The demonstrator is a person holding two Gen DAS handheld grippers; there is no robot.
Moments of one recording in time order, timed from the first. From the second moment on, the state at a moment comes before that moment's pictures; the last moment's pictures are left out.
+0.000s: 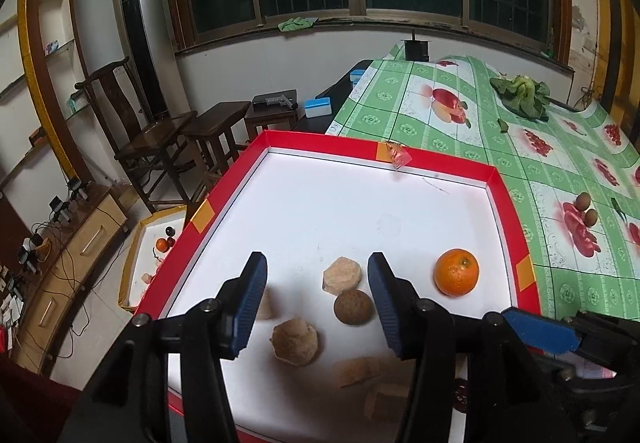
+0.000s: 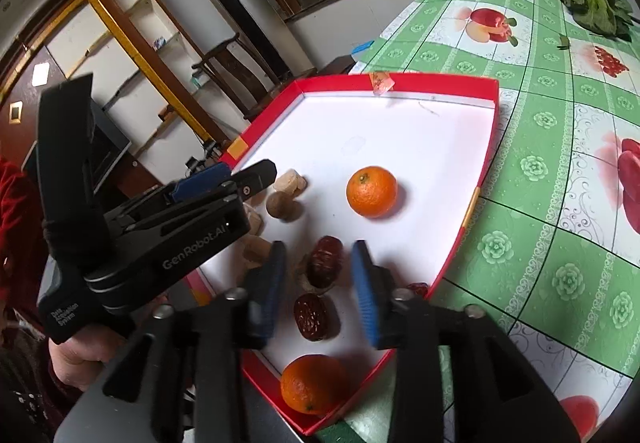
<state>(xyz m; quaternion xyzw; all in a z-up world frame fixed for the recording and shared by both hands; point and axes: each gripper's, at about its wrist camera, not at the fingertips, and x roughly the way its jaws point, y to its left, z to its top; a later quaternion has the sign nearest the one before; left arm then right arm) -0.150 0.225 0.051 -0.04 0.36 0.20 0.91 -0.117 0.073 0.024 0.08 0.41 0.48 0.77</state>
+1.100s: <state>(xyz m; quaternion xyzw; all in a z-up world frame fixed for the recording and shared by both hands) -0.134 0.124 0.093 0.01 0.34 0.07 0.94 0.009 -0.085 0.011 0.03 0.43 0.18 0.88</state>
